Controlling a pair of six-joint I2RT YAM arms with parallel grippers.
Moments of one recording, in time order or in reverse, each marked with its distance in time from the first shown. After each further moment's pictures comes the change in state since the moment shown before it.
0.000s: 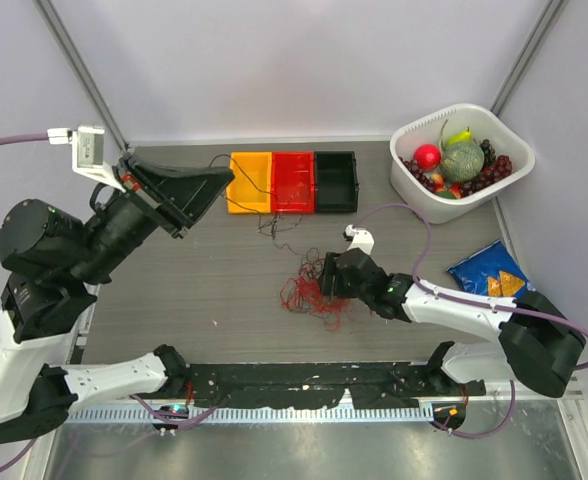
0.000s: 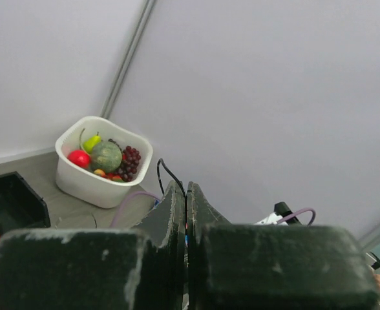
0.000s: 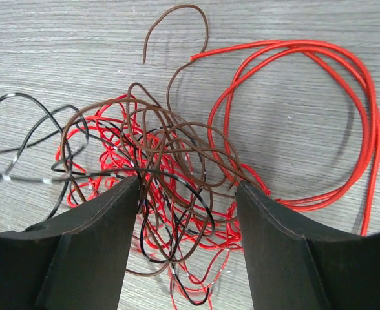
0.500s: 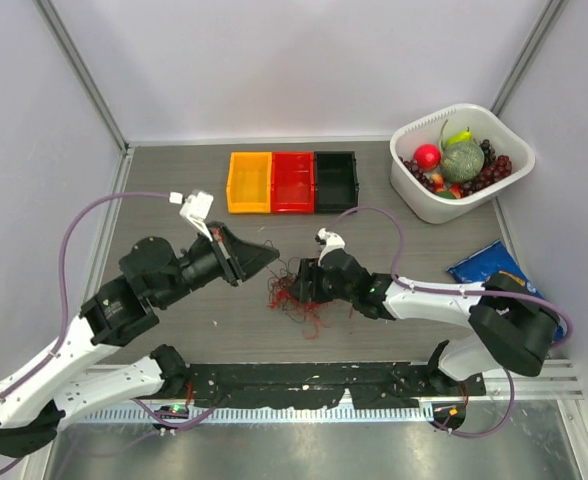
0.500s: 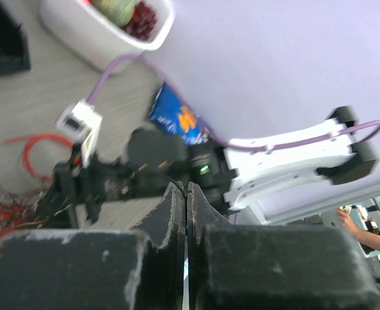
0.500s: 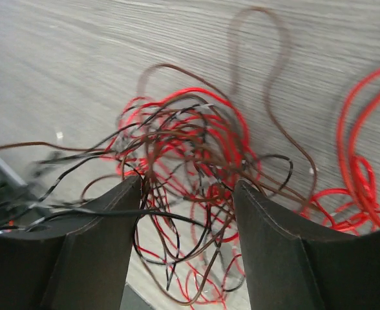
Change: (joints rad) left arm 0.000 -0.235 -0.721 0.122 0.058 -0.260; right arm 0.058 0.116 0.041 0.222 -0.252 -0.024
